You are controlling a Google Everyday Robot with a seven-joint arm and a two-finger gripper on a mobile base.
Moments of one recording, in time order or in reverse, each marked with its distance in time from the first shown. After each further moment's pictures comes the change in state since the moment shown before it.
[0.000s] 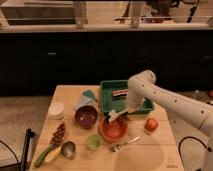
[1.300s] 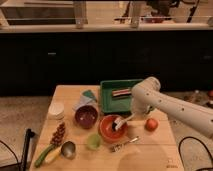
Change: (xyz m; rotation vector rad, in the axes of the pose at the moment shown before) arm 0.017 0.028 0.005 -0.001 0.081 -0.047
